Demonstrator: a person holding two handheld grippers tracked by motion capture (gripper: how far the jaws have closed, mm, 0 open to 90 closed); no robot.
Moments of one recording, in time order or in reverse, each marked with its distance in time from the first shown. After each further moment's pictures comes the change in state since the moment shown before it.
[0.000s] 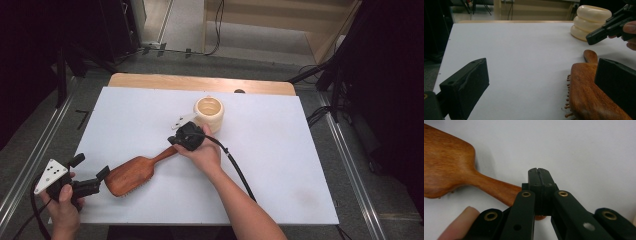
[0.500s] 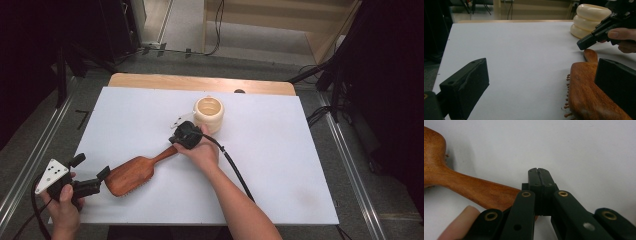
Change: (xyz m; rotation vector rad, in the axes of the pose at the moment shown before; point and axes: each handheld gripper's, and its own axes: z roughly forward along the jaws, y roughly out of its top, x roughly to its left) left arm -0.001 0.000 0.001 0.002 0.002 0.006; right arm -0.011 -0.004 0.022 0.061 -0.019 0.034
